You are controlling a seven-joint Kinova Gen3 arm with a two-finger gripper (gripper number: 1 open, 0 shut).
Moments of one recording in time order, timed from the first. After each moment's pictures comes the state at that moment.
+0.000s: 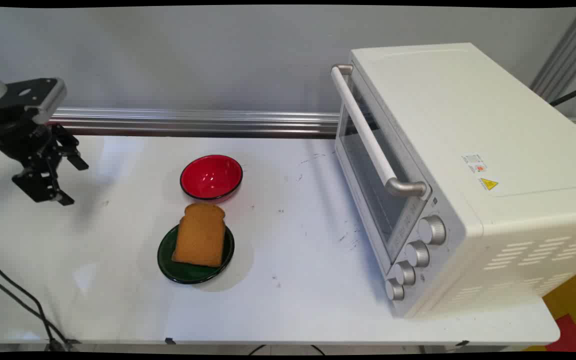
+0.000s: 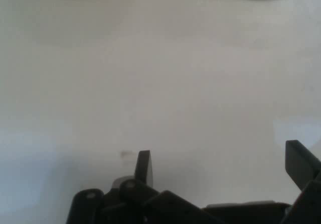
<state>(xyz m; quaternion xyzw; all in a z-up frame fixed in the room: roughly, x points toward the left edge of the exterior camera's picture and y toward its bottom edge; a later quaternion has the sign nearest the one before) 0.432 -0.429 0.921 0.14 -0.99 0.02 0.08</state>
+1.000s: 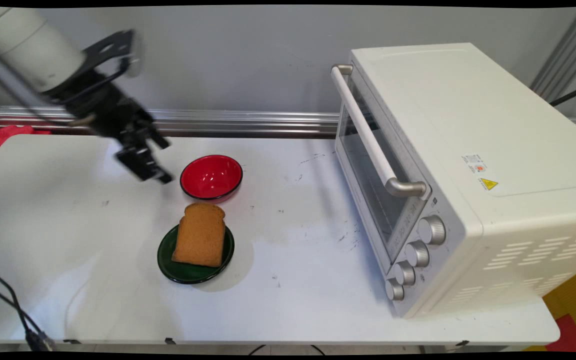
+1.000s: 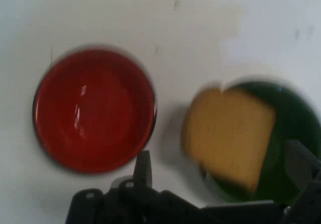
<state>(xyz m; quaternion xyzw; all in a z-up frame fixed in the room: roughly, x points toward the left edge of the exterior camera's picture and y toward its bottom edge) 0.273 -0.437 0.976 0.22 -0.96 0.06 0.18</state>
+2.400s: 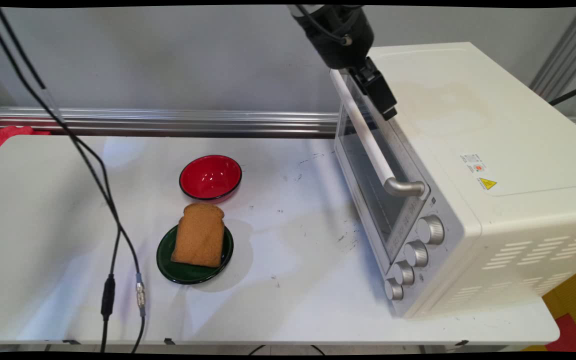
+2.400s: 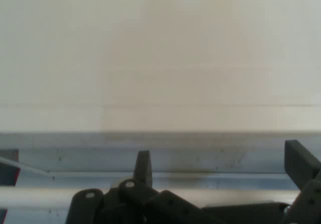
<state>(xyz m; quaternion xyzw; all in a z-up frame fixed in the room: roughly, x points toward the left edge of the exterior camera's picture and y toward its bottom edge) -0.019 -0.546 1.048 0.18 -0.94 0.08 0.29</state>
